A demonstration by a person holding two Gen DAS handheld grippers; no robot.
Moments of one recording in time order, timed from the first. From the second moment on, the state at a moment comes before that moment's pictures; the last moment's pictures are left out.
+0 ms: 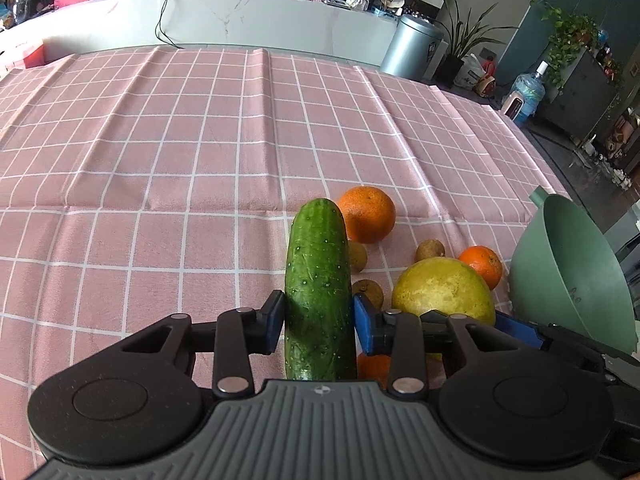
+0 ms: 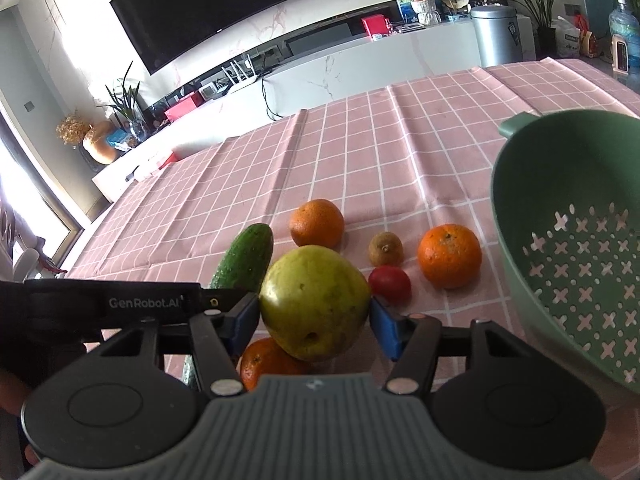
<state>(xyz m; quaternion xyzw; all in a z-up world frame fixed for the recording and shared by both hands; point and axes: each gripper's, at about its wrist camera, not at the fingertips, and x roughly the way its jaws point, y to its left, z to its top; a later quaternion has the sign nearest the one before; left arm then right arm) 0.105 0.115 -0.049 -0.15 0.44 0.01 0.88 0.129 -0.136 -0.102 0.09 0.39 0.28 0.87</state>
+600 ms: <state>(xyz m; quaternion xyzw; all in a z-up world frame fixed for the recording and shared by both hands) 0.103 0.038 0.031 -0.16 0.39 -0.09 0.90 0.088 -0.230 -0.026 0.09 0.32 0.23 0.92</state>
